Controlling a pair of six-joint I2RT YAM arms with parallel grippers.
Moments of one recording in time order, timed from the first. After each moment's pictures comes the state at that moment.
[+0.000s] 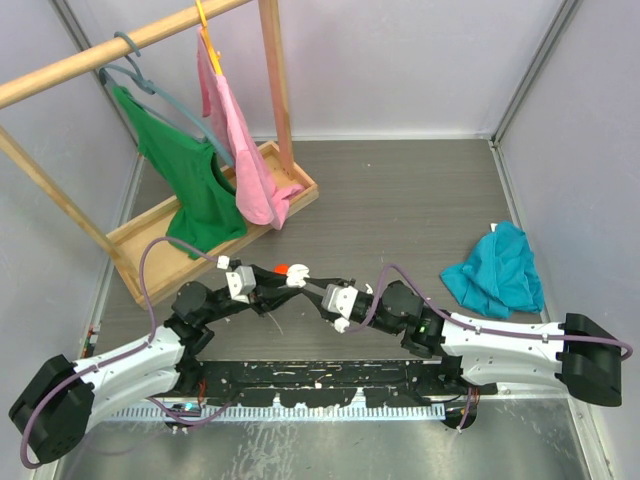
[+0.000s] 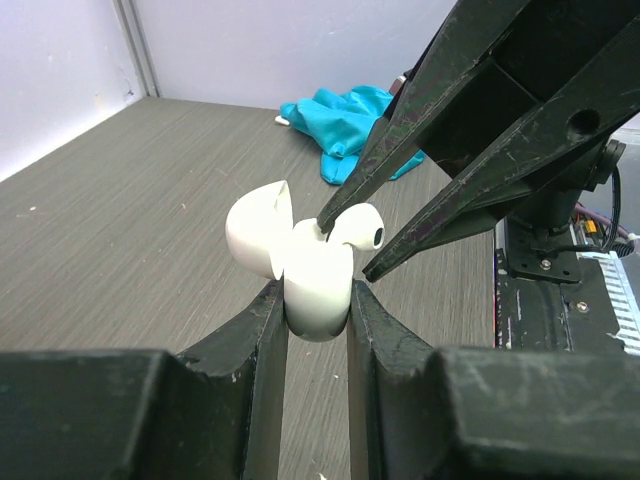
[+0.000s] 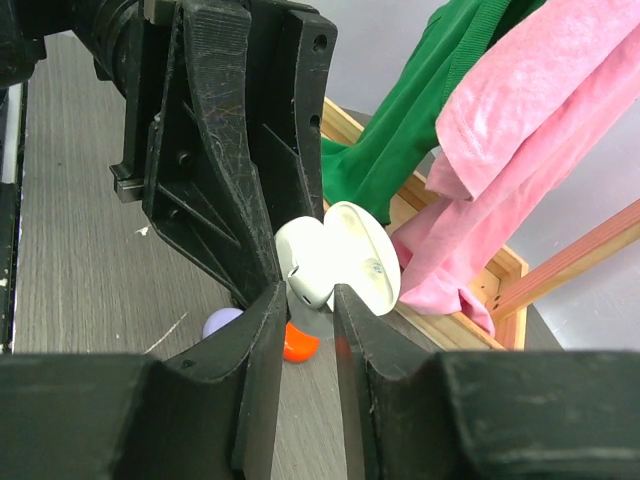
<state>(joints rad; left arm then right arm) -0.71 0.84 0.14 0.93 0.54 -0.07 1.20 0.97 0.41 0.63 0.00 -0.49</state>
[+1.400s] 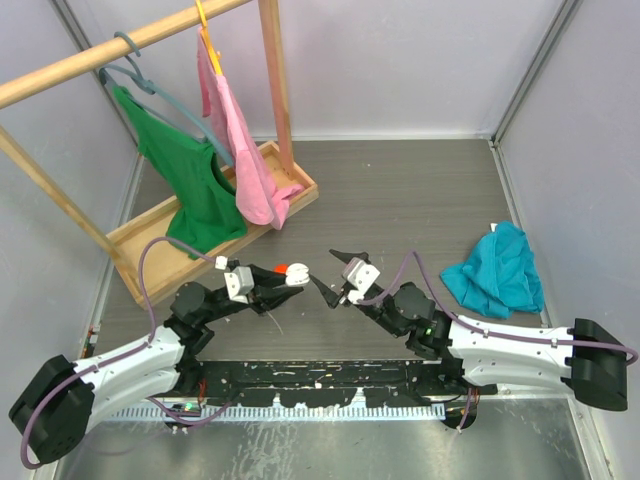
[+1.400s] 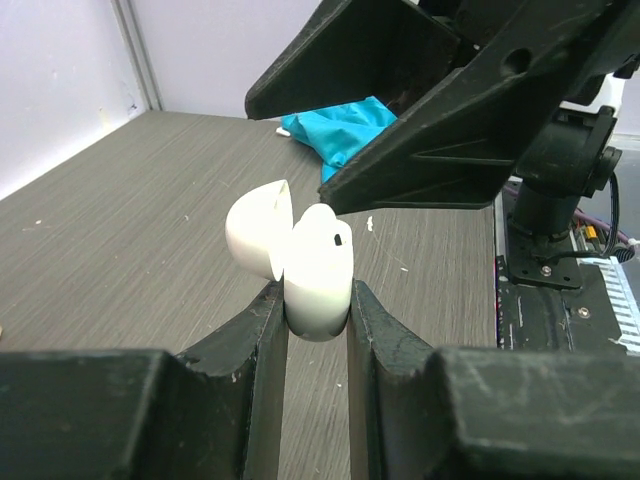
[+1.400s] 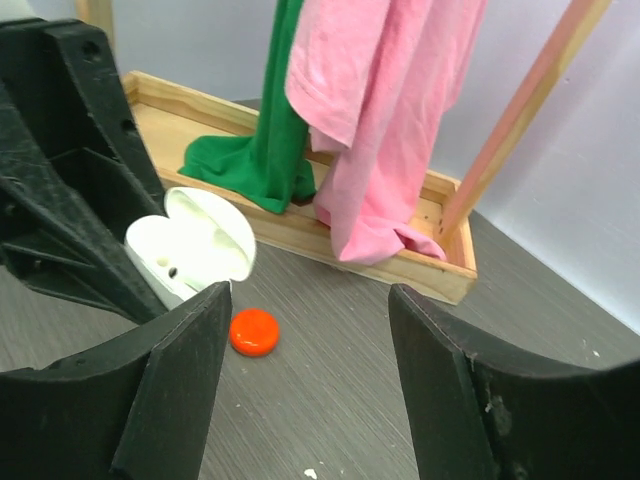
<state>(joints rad) -0.71 0.84 0.14 0.95 0.54 -0.07 1.20 0.91 0.39 0.68 0.30 -0.30</state>
